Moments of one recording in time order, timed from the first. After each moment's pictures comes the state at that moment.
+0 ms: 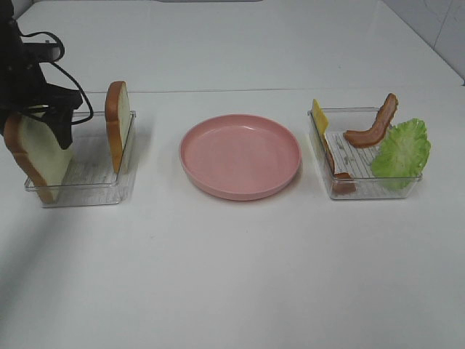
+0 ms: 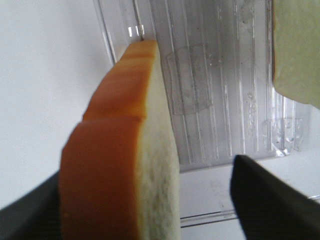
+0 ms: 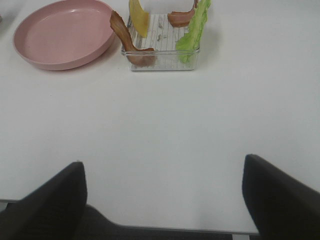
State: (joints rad) left arm -0.06 2.21 -1.80 -0.01 1.22 0.04; right arm -0.01 0.00 -0.46 0.10 1.11 -0.08
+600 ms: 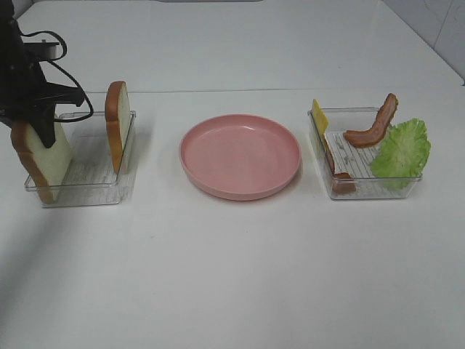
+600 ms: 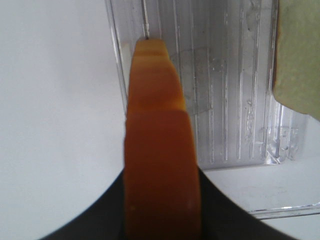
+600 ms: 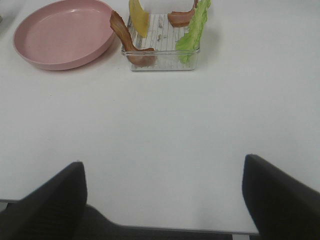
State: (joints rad) left arm -0.06 2.21 -1.80 -0.01 1.22 -0.04; right arm -0.01 0.00 -0.46 0.10 1.11 -0.08
